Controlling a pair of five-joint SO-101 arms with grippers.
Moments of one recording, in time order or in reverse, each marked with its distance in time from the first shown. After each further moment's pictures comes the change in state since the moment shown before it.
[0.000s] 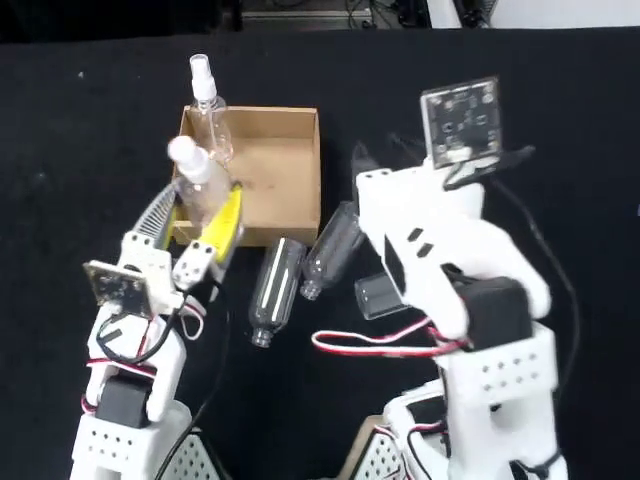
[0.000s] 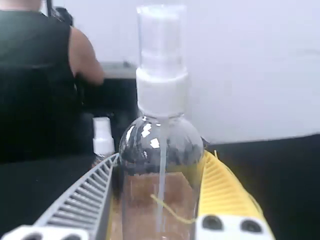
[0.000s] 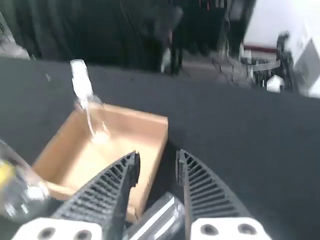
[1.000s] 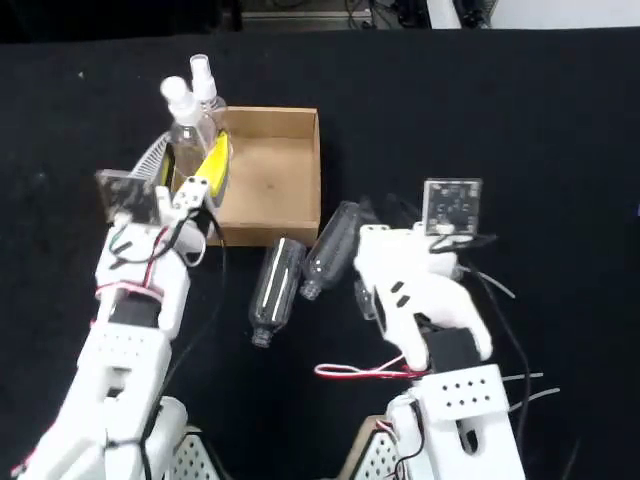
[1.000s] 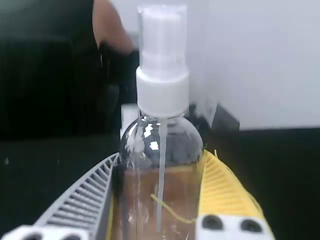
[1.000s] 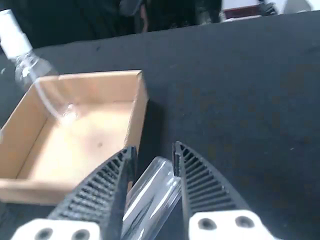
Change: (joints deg) left arm -6.0 53.4 -16.7 -28.7 0.0; right arm 4.4 -19.7 51.3 -33.4 -9.5
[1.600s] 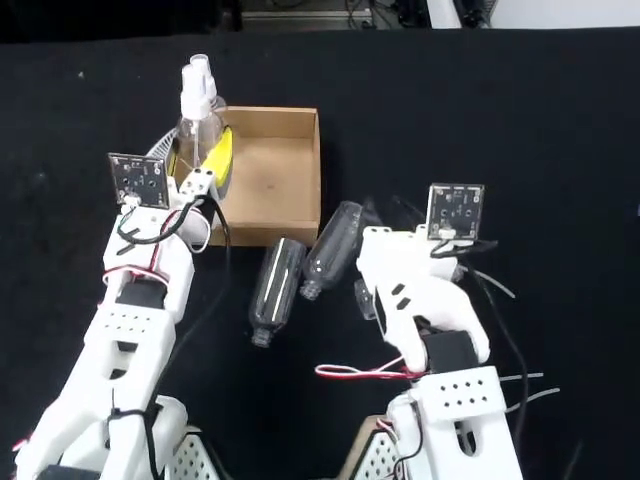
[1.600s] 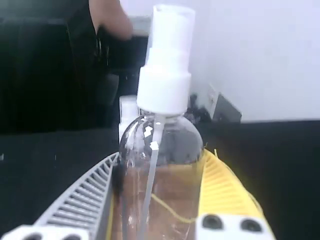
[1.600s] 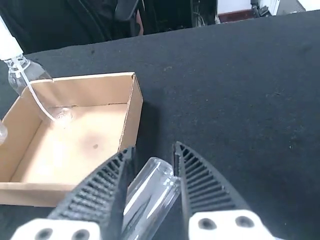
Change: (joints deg) left arm 0.1 9.7 -3.6 -4.8 0.0; right arm 0.7 -0.5 3.6 -3.7 -0.2
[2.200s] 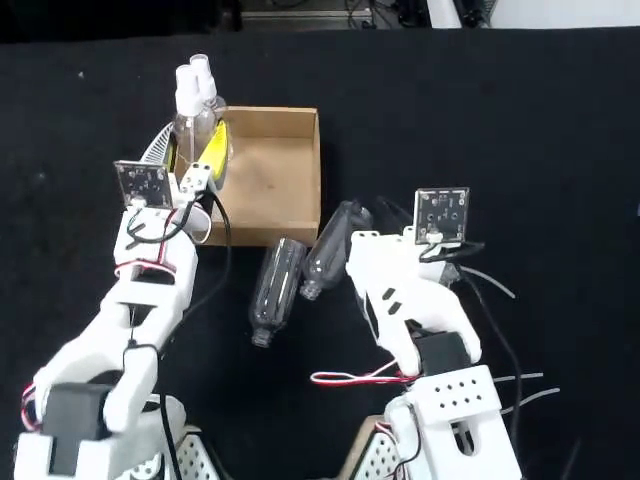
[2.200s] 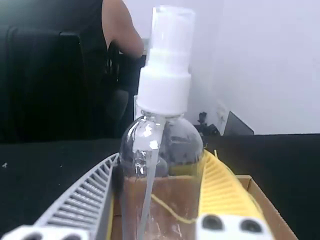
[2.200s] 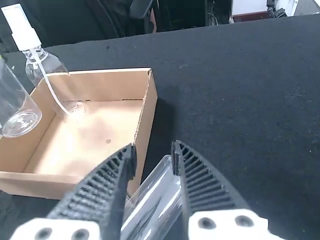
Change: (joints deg) left arm -2.2 23.7 -1.8 -26.1 0.0; right arm -3.2 0.0 2.0 -3.1 -0.1
